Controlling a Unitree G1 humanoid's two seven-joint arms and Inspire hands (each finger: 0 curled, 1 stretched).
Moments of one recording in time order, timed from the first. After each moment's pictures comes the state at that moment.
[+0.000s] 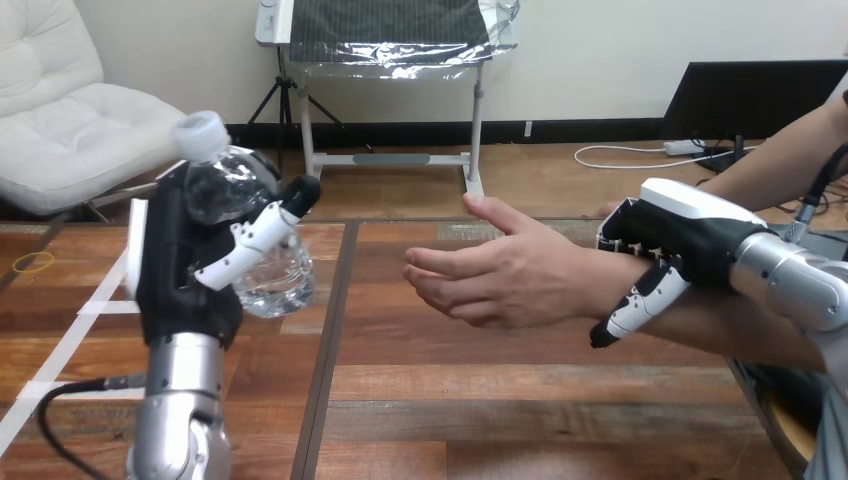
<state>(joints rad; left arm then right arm) -0.13 0.02 0.16 0.15 -0.22 -0.33 -0.12 -0.53 -0.68 0.23 0.44 -0.46 -0.11 0.48</state>
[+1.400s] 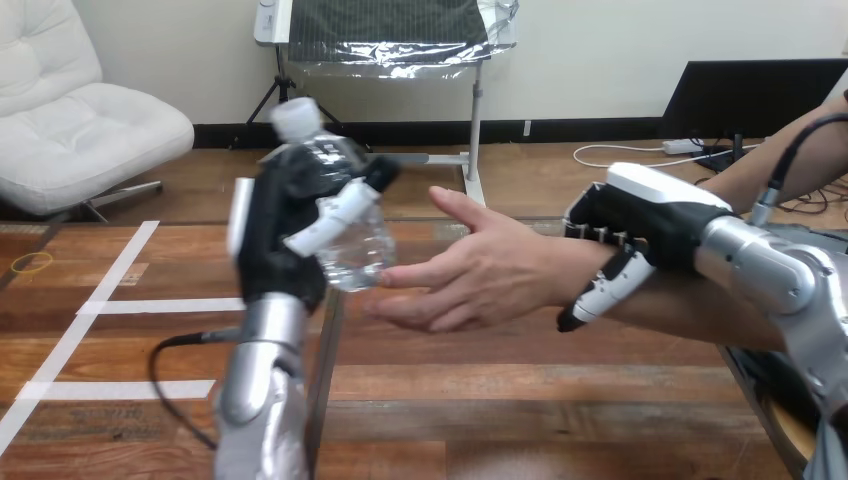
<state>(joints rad) -0.39 -0.06 0.14 0.55 -0.23 -0.39 -0.18 -0.59 -0.60 0.25 0.44 -0.48 -0.08 0.48</state>
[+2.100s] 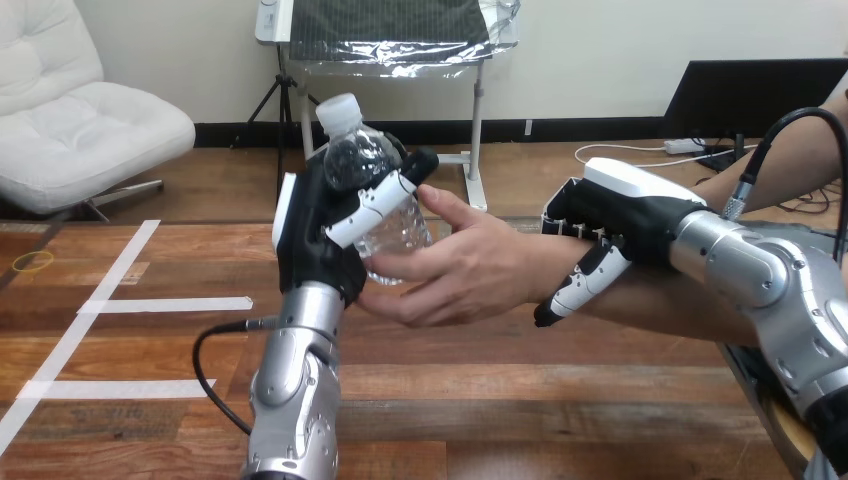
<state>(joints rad) -0.48 -0.11 0.14 0.68 -0.25 -0.43 -0.19 -0.61 -0.56 0.27 0.43 -0.48 -0.03 0.48</state>
